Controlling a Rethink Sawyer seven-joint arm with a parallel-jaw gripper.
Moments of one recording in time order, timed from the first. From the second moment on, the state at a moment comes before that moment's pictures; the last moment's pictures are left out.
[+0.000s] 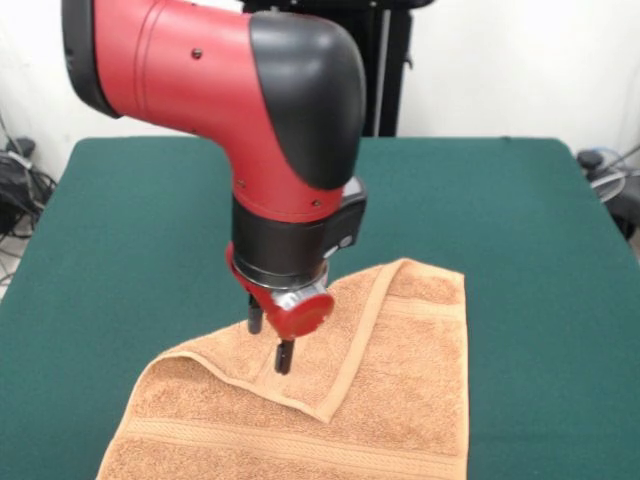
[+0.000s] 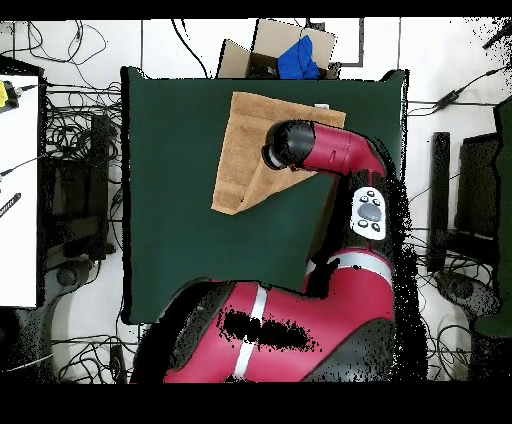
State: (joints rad) arm -0.23 -0.28 -0.09 1.11 -0.03 0.71 2.49
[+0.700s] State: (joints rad) arm -0.27 -0.26 -0.09 1.09 -0.02 0.71 2.49
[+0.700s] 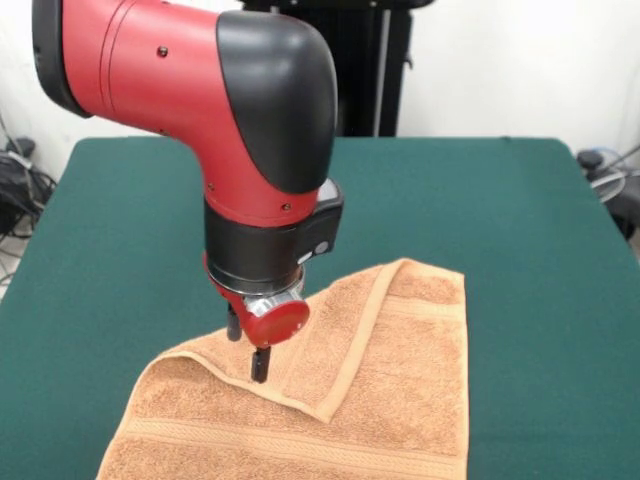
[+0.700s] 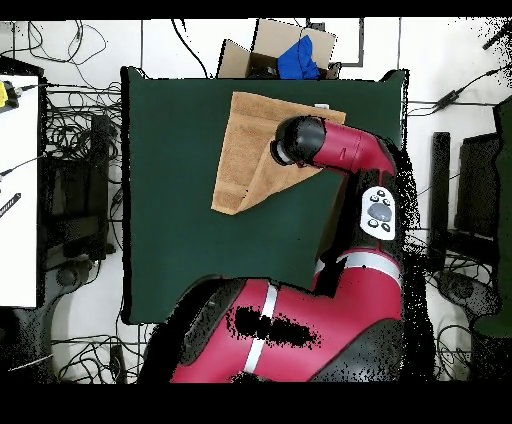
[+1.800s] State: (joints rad) arm -0.24 -0.17 -0.10 1.02 -0.02 0.71 2.49
